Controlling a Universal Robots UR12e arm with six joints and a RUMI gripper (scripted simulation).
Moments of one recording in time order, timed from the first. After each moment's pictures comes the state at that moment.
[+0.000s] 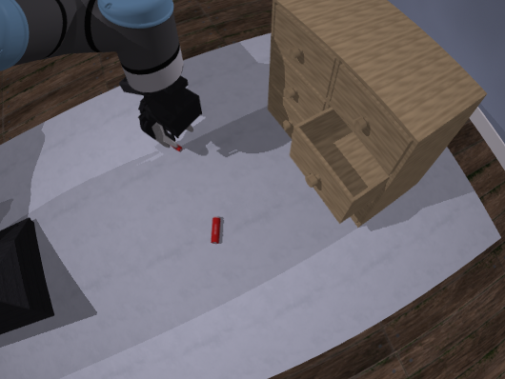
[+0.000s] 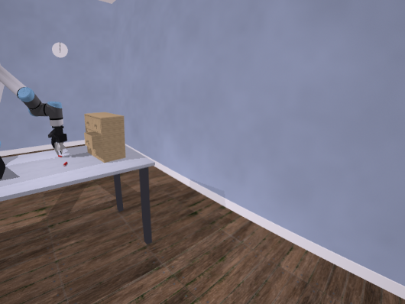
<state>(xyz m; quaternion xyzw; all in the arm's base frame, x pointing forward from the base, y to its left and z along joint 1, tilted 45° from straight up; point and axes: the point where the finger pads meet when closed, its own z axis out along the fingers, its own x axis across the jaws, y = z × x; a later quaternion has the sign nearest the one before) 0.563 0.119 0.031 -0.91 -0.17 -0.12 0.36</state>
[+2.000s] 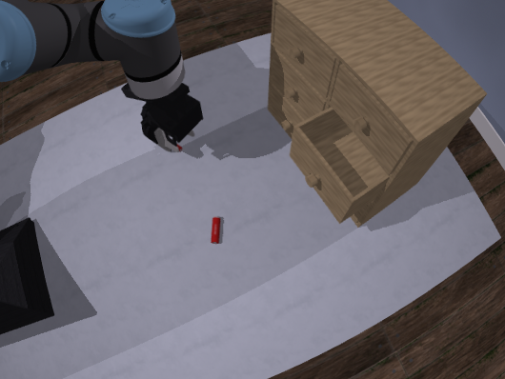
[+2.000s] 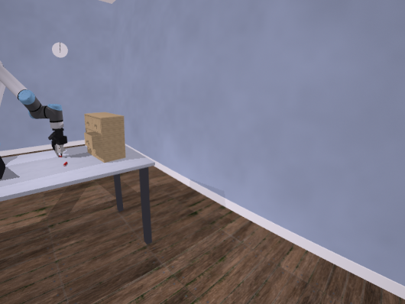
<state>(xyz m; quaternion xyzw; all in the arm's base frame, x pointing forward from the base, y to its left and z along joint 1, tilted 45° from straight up) 0.565 0.131 0.019 -0.91 -0.17 -0.12 0.36</state>
